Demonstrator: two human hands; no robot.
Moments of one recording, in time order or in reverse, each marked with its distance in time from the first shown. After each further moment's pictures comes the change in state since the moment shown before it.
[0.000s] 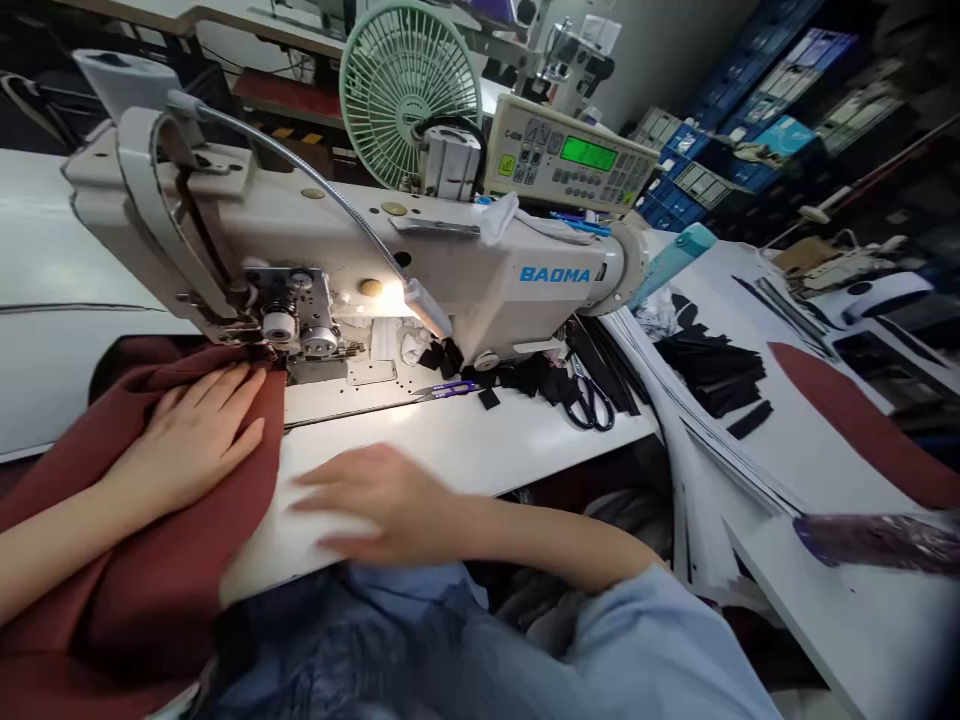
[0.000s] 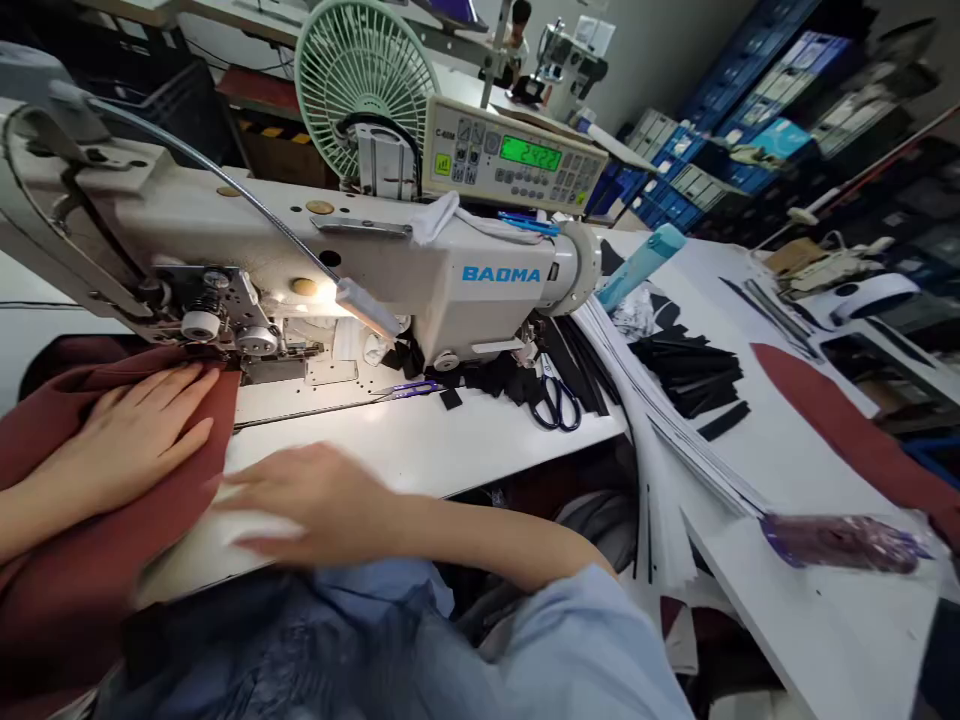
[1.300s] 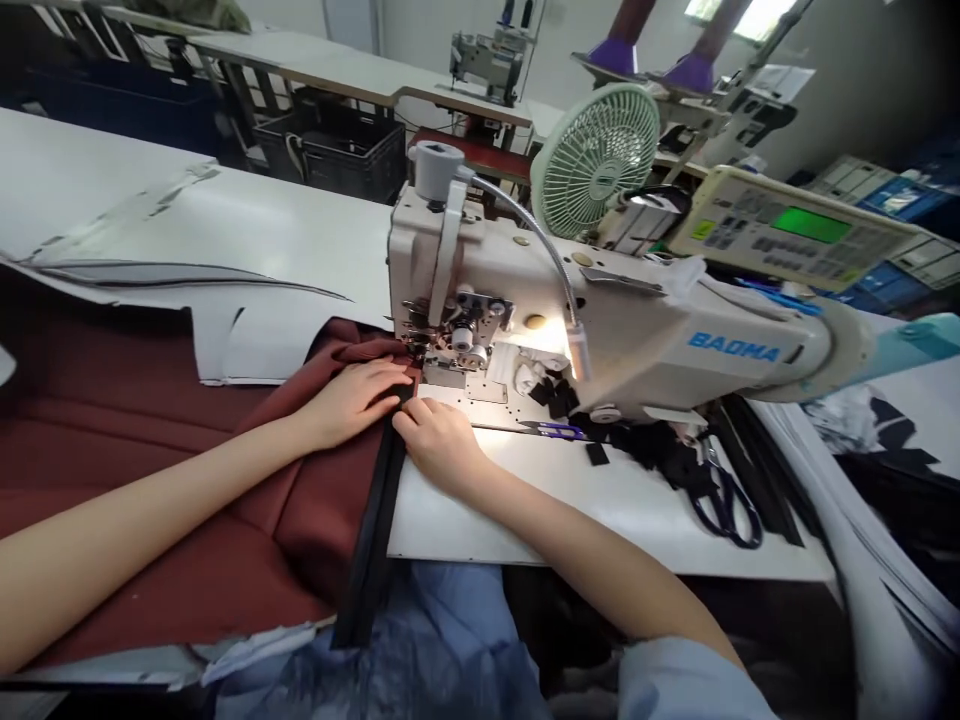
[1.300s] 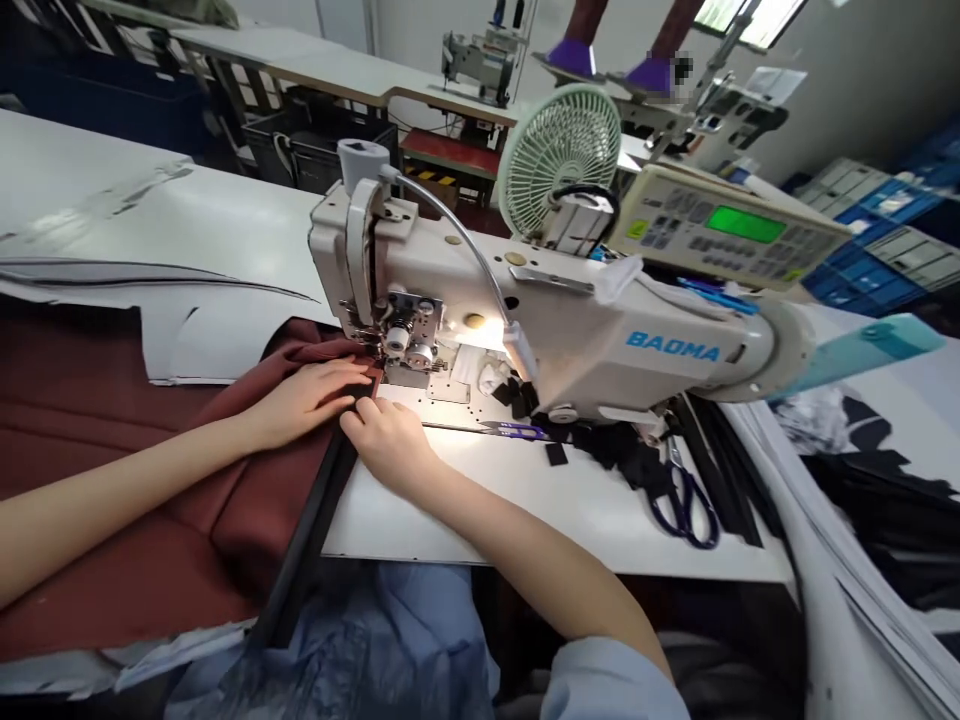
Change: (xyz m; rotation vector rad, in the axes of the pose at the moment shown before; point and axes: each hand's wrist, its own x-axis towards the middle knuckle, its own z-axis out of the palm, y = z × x) left_hand 0.010 -0.023 0.001 -0.597 0.098 0.043; right_hand 0.108 0.046 0.058 -0.418 0.057 0.053
